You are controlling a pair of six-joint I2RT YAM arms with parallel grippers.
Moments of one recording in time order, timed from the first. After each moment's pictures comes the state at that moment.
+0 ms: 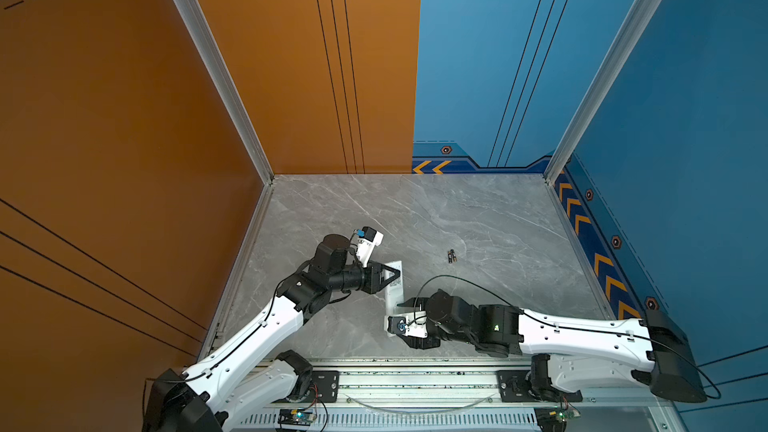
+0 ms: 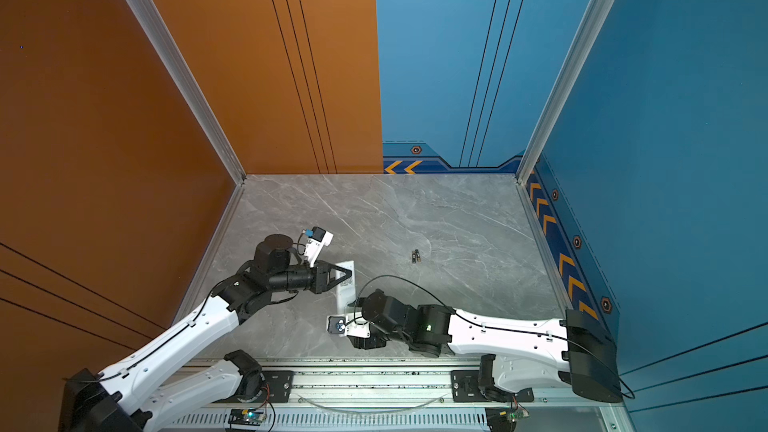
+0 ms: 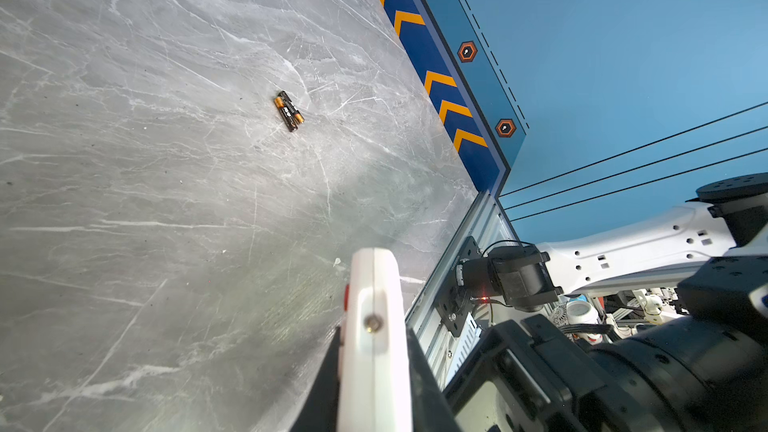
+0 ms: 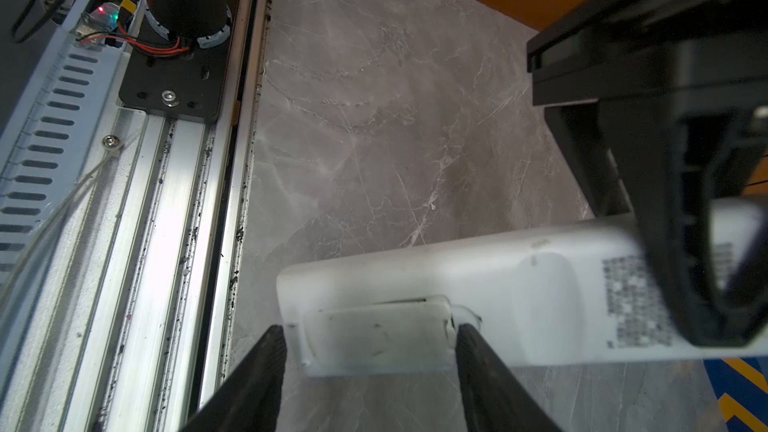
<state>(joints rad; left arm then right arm) -0.54 0.98 0.71 -0.26 0.59 -0.53 1.30 1.20 0.79 -0.24 0.10 -0.46</state>
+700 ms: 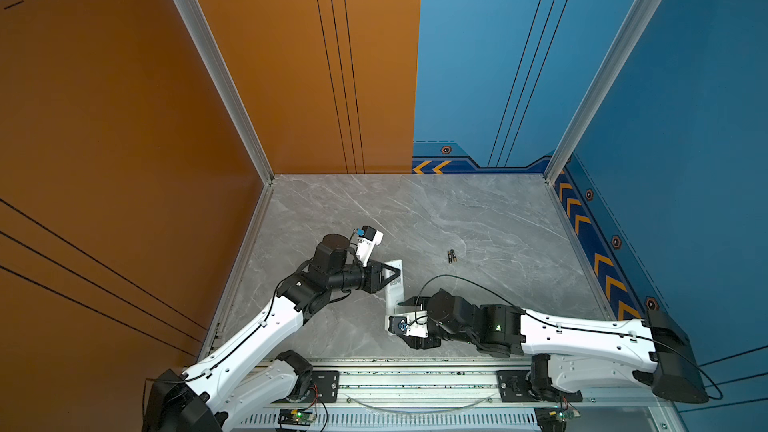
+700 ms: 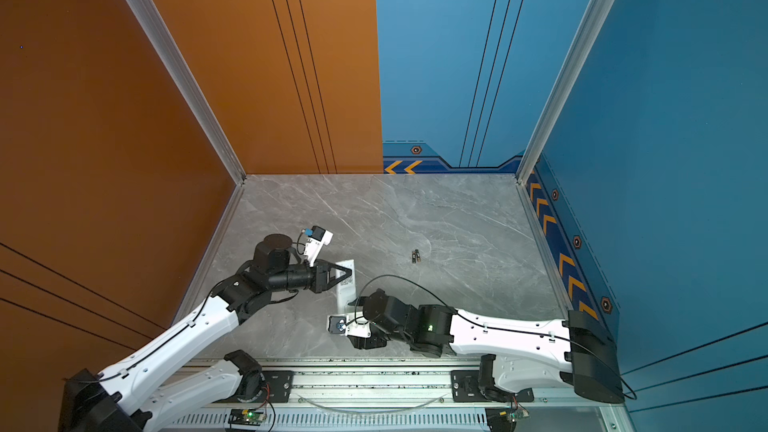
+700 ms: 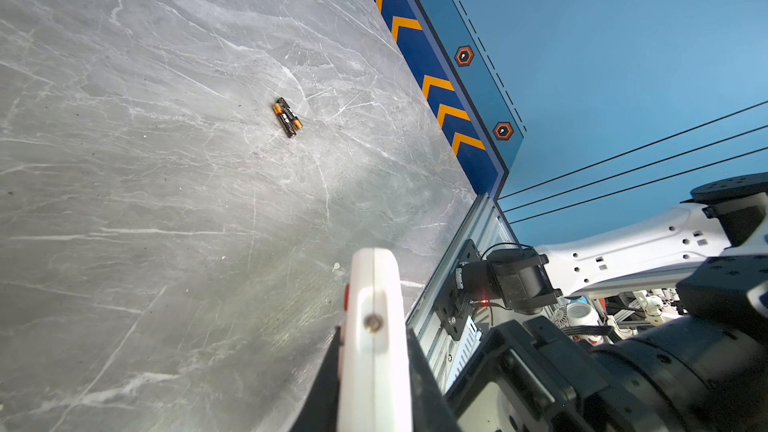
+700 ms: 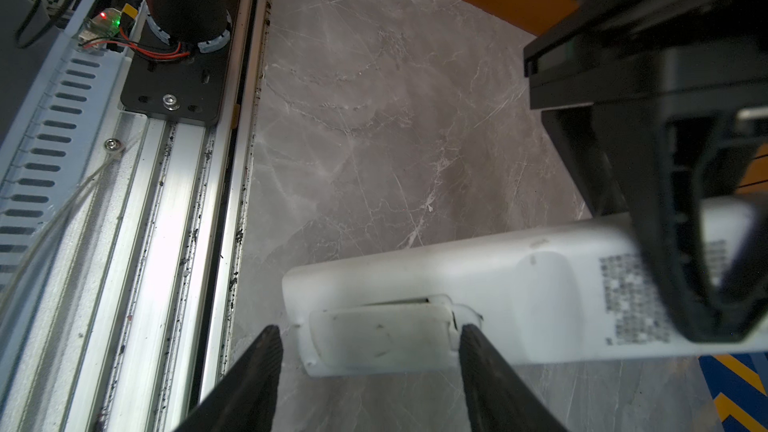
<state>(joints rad) -0.54 0.98 0.71 -0.24 0.59 -0.53 1.30 1.19 0.79 -0.24 0.10 -0.46</state>
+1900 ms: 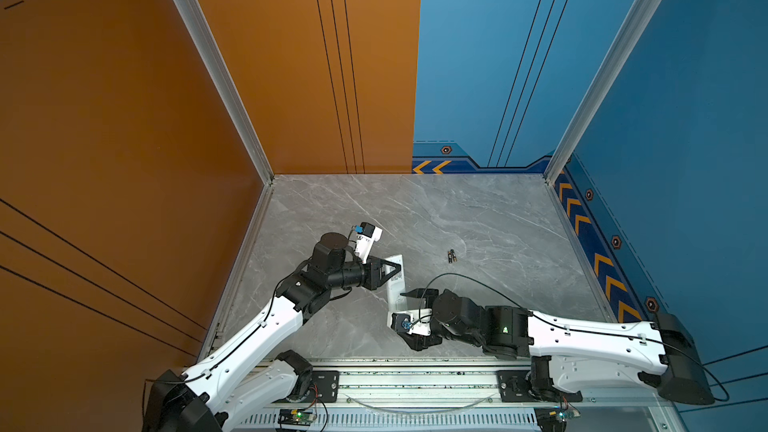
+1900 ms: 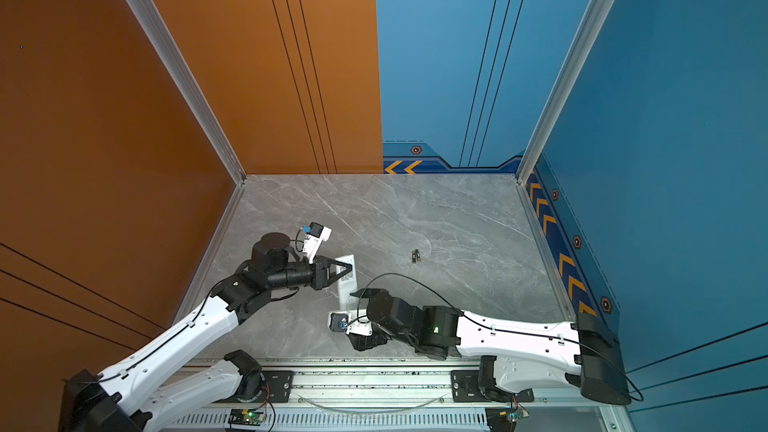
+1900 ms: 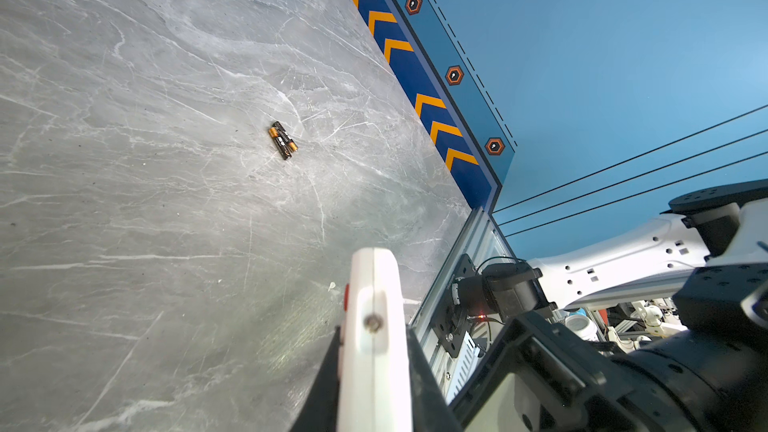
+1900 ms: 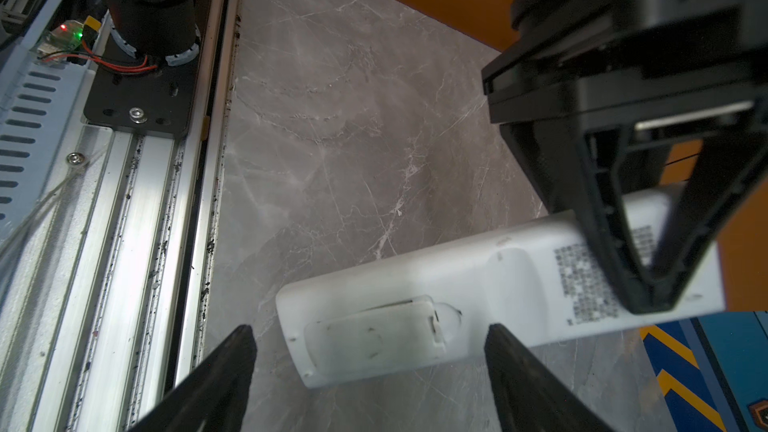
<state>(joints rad) -0.54 0.98 0.71 -0.19 0.58 -0.55 1.30 1.15 0.79 -0.22 0.19 -0.46</state>
